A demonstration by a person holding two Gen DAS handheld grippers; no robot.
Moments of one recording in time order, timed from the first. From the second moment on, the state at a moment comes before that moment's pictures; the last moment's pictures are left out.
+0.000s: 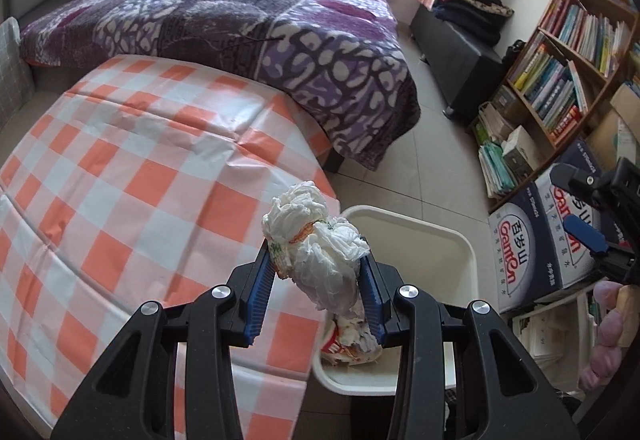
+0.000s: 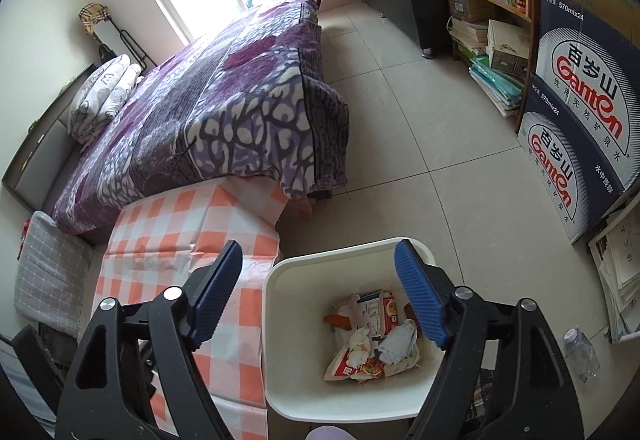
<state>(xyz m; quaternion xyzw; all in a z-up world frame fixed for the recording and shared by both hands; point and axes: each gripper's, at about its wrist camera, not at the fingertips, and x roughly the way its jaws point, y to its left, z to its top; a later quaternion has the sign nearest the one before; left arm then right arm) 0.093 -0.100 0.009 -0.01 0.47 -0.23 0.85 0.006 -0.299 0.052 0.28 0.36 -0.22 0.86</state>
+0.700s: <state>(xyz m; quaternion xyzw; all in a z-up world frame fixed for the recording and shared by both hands) 0.079 -0.055 0.032 -0.06 0.44 -0.19 0.87 -0.008 -0.239 0.092 0.13 0.26 -0.24 0.93</state>
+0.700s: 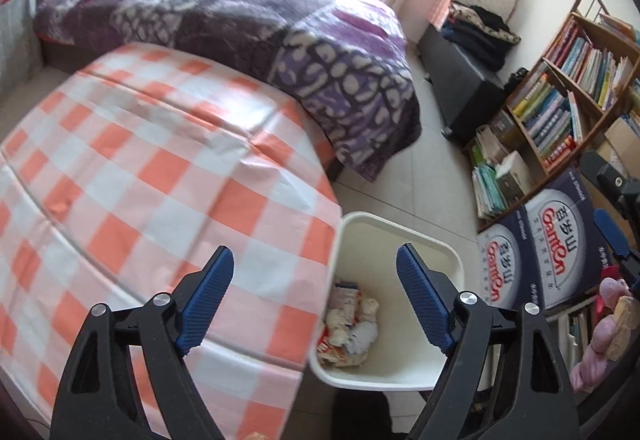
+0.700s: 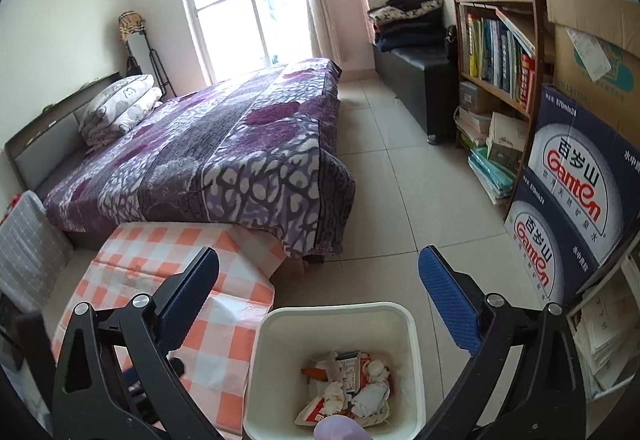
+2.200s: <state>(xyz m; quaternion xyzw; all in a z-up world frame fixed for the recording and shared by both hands) 0.039 0.096 0.033 -0.02 0.35 0.08 0.93 0.019 -0.058 0.037 0.01 0.31 -0.15 0.94</state>
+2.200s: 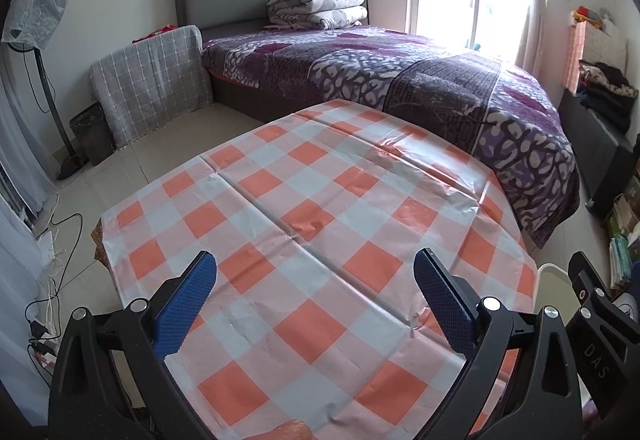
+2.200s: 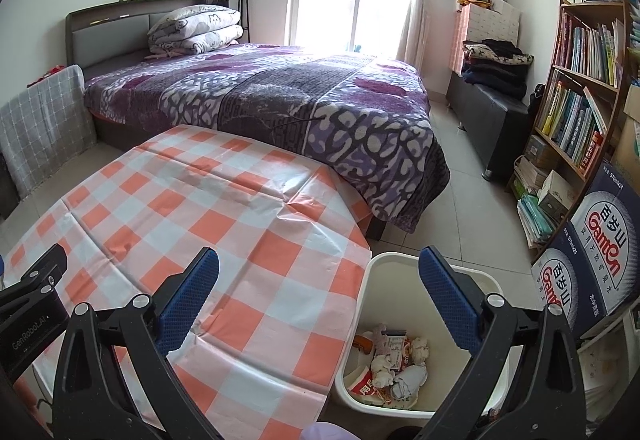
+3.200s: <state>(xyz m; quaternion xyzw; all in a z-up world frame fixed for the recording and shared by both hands) 0.066 0.072 0.011 0.01 0.40 0.08 0.91 0.039 -0.094 0.021 0.04 0.35 -0.16 0.92</state>
